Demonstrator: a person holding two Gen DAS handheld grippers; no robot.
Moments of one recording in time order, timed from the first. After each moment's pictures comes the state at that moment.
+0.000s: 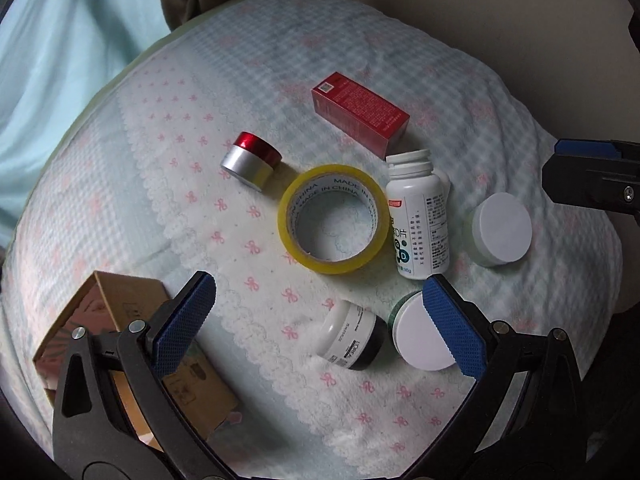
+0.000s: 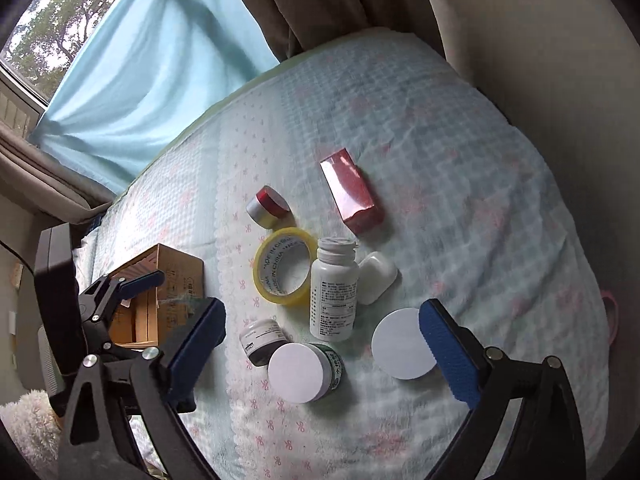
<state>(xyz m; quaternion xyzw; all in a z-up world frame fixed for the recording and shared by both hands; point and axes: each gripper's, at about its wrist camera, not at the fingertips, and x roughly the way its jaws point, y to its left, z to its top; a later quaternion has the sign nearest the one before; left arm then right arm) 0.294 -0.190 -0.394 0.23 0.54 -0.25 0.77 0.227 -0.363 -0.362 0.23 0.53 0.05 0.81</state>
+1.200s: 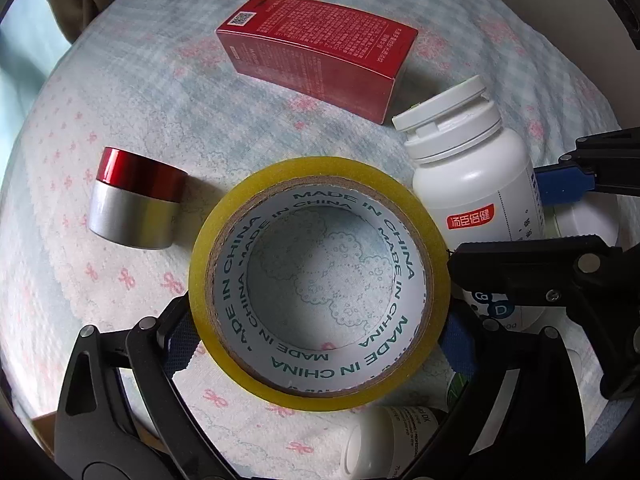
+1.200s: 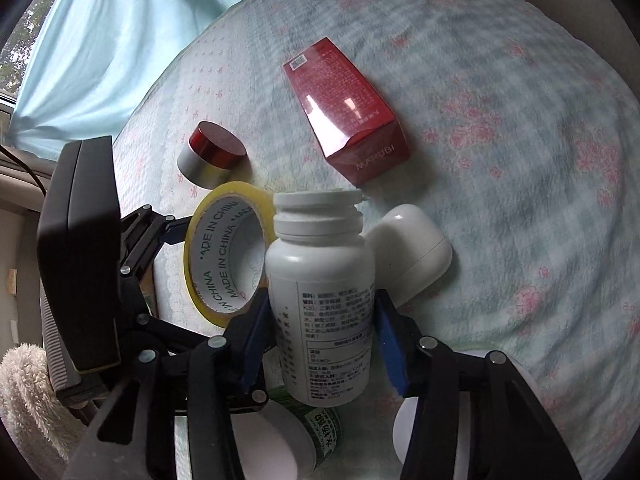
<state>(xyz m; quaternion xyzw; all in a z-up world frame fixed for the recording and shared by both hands) 0.349 -0.247 -0.516 0.30 0.55 -0.34 0.70 0.287 -0.341 -0.474 0.25 0.59 0.07 0.76</state>
